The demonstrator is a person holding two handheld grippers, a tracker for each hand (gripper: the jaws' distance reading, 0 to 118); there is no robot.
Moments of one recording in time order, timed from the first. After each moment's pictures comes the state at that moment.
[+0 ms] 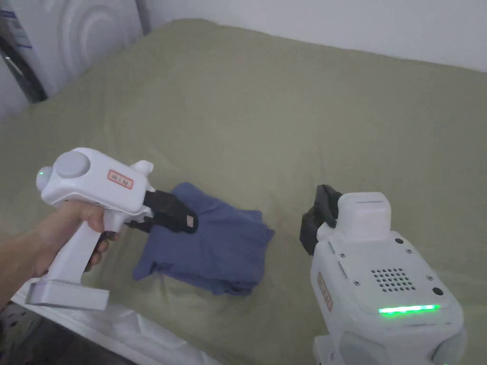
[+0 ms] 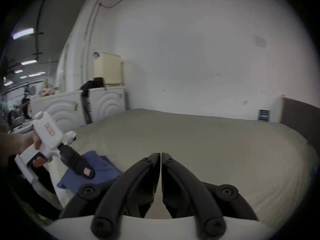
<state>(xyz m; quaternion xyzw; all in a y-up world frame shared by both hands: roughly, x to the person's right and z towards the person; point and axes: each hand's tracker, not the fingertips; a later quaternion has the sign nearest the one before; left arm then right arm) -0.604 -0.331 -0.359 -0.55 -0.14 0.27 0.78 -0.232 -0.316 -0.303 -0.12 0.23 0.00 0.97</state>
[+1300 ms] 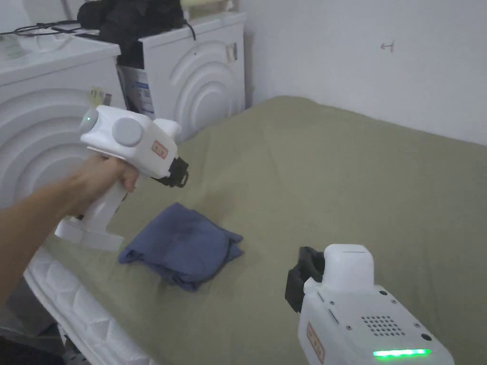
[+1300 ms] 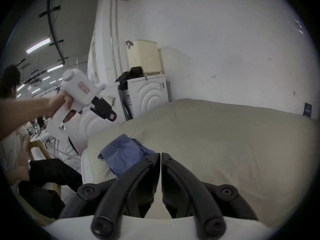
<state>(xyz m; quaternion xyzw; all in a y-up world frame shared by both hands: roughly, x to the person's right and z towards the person) -0.706 -0.212 -0.410 -0.42 0.05 0.03 0.91 -0.325 -0.296 -0.340 -0.17 0.34 -0.04 0.92</state>
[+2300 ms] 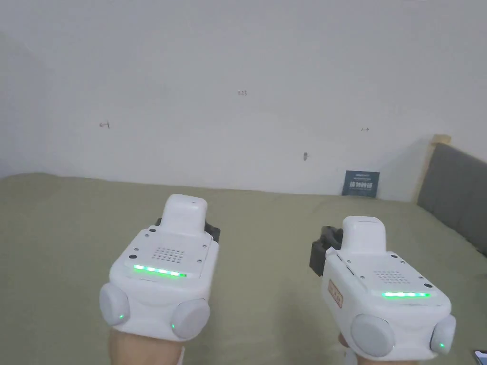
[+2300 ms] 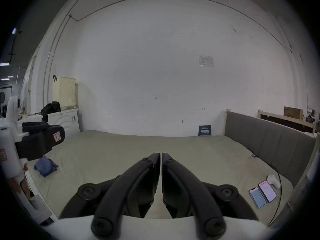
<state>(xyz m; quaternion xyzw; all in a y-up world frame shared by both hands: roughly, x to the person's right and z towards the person) -0.159 -0.157 -0.239 -0.05 -0.07 -0.05 1.00 0.073 -0.166 -0.221 -0.05 -0.01 0.00 1.00</state>
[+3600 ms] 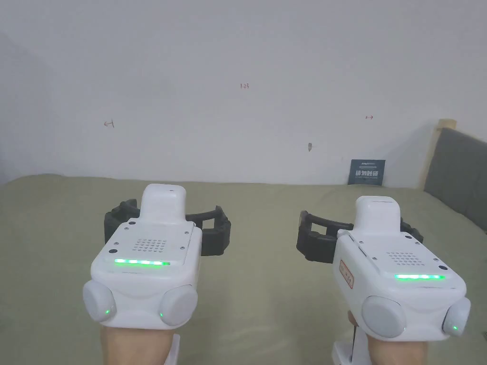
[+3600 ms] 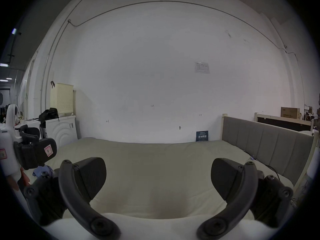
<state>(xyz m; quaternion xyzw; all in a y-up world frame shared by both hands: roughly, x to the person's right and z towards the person) -0.185 -0.151 -0.234 -0.04 -0.03 -0.03 1.00 0.063 -0.160 -0.213 -0.02 -0.03 -0.01 1.00</state>
